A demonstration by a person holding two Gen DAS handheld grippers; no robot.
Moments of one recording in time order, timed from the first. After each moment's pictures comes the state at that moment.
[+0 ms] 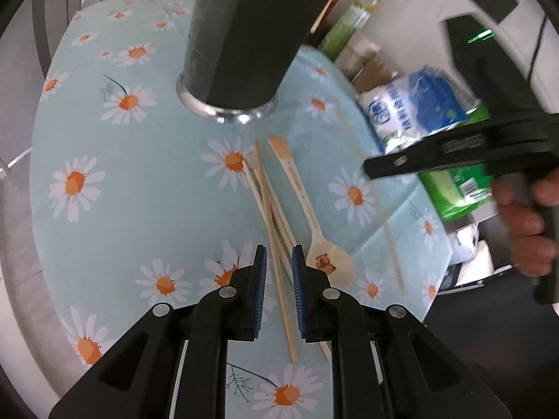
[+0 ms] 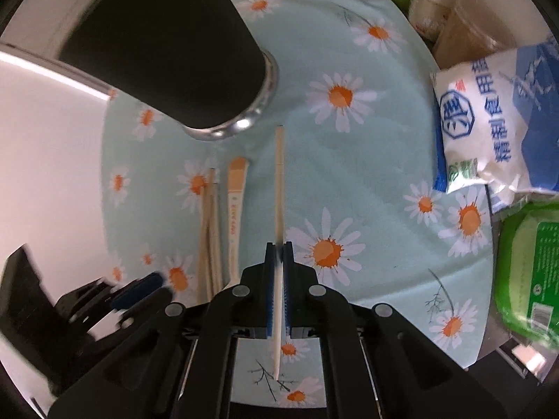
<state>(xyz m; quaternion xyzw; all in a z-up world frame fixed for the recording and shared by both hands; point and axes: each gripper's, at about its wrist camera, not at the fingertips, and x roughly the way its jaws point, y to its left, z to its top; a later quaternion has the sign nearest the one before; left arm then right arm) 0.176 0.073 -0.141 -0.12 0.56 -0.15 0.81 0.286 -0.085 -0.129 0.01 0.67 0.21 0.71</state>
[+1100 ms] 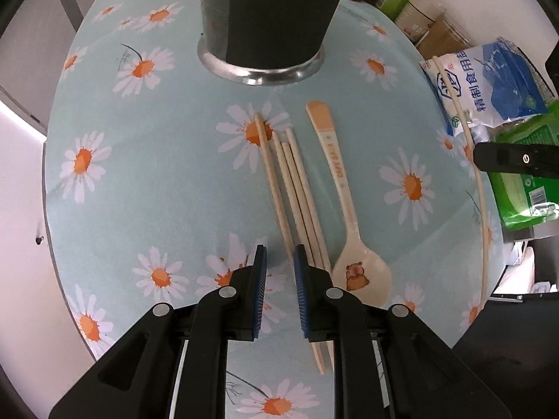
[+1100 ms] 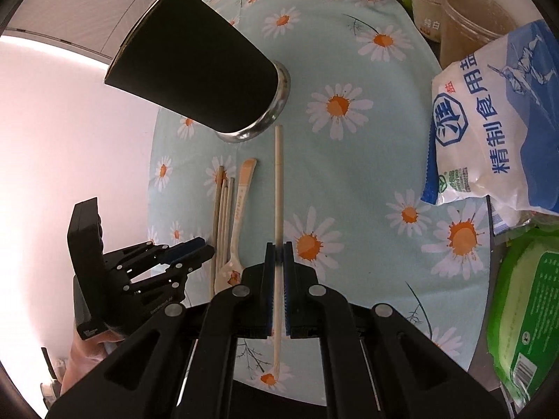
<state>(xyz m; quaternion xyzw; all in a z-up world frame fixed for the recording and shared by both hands) 0.206 0.038 -0.167 -0.08 0.64 -0.03 0.77 0.293 -0.147 -0.116 0.06 0.65 0.33 0.68</state>
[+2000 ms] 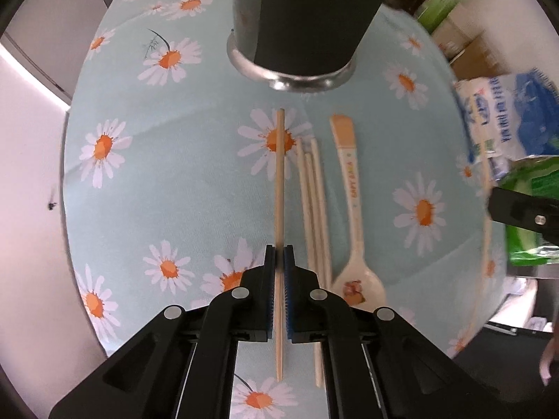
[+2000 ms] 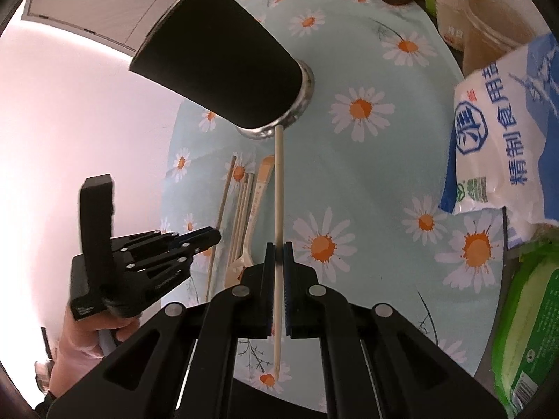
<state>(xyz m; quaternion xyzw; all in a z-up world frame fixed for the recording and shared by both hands) 0.225 0.042 -0.155 -0.11 0.65 0.04 0.75 0.289 -0.141 -0.113 0.06 0.63 0.38 0.68</state>
